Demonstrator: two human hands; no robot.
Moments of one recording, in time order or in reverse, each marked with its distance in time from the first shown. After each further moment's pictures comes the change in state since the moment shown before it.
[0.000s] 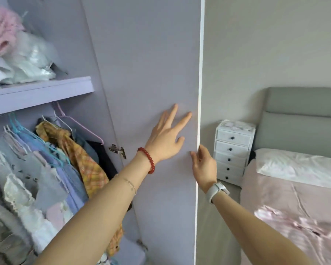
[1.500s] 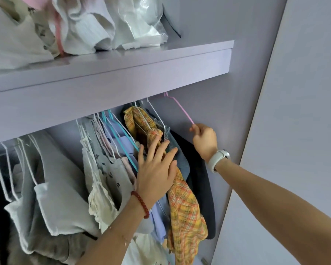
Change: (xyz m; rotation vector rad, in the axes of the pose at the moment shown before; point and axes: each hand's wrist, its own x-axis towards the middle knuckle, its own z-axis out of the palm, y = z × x) left_hand -0.105 -0.404 0.009 0.452 0.192 -0.434; right_hand 0.122 -0.119 0.449 0.112 -0.457 -0.030
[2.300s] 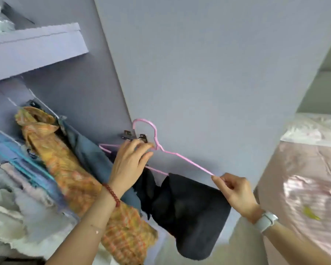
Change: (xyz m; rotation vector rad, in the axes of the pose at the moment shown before) left_hand -0.029 0.149 0.003 -0.510 -0.021 0.409; right_hand -0.289 0.134 -0.241 -0.085 0.227 0.194
